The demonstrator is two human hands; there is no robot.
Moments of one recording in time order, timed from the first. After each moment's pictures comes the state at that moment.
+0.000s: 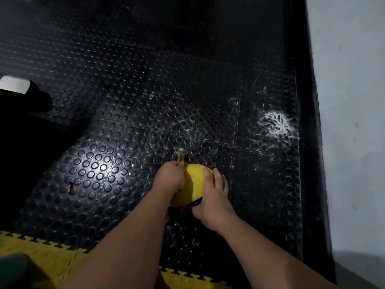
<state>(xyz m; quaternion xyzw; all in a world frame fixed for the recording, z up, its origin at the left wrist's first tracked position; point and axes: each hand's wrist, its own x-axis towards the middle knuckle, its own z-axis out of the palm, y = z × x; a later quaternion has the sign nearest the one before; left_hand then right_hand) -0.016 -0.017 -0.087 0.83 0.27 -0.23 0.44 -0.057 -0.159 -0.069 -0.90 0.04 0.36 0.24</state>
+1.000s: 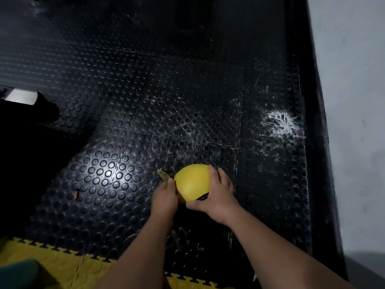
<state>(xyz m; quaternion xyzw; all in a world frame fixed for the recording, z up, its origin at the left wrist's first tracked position) -0.063 -0.021 -0.106 0.72 0.41 -0.11 0.55 -0.039 -0.177 -0.074 -0.87 0.03 0.36 0.33</state>
